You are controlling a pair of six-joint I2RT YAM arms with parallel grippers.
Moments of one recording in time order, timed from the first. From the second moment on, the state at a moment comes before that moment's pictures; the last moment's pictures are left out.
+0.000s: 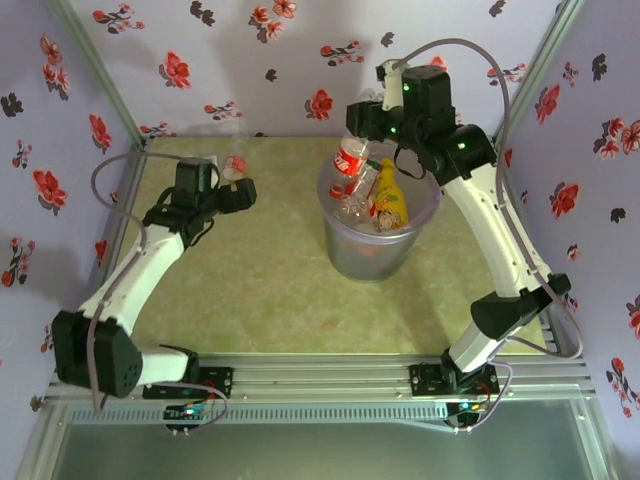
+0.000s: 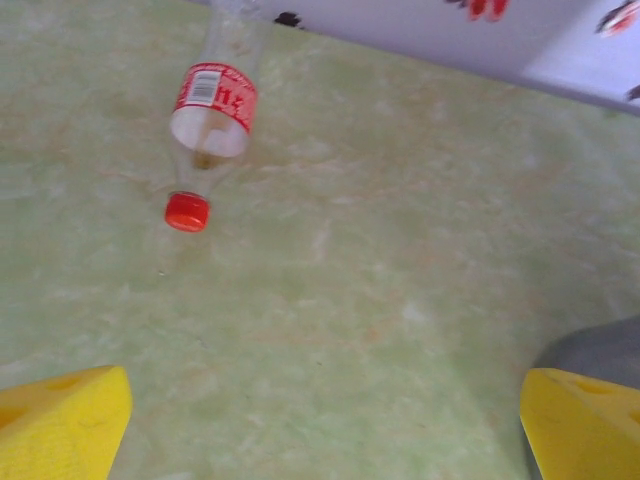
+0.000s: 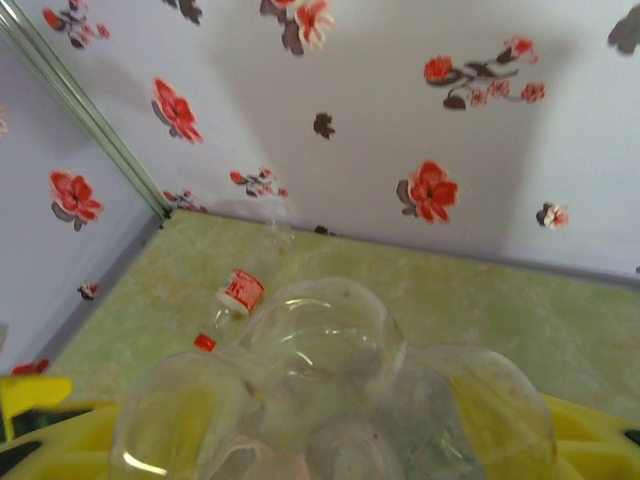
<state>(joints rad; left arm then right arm) -0.28 1.34 1.13 -0.45 -0.04 -0.37 0.50 1.64 2.06 -0.83 -0.07 0.24</state>
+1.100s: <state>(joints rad) -0.12 2.35 1.99 -0.51 -0.02 -0.23 0.50 1.60 1.67 -0.62 -0.16 0.26</state>
